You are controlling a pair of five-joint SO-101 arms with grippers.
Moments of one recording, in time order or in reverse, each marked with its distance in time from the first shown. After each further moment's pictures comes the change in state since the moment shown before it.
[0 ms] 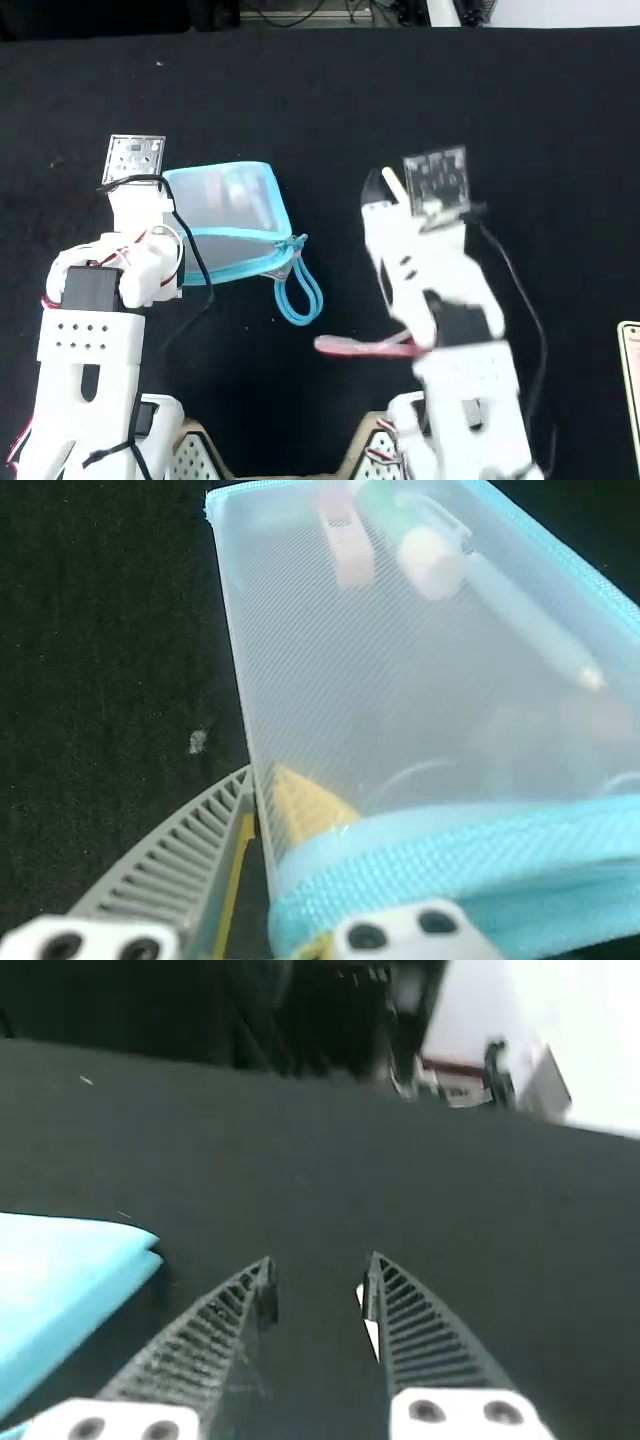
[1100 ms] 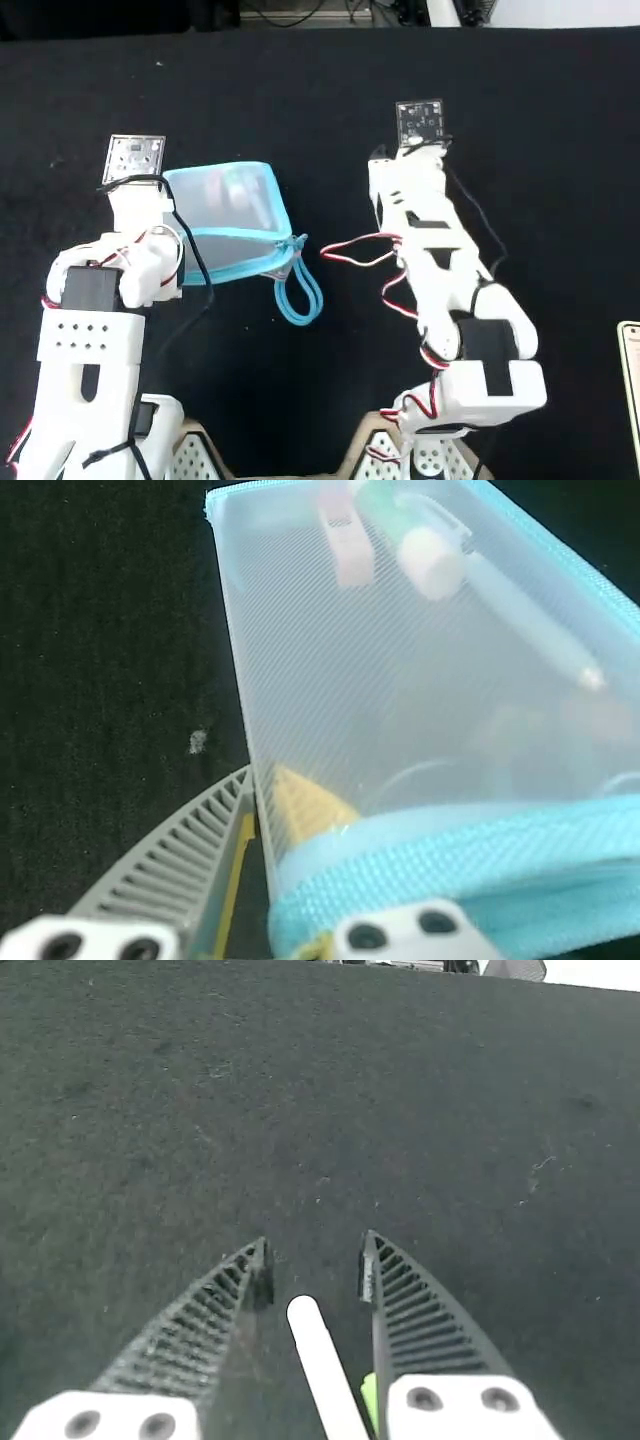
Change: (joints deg) left arm 0.0 0.0 0.0 0.0 0.0; right arm 6.6 61.5 -16.2 -39.7 0.0
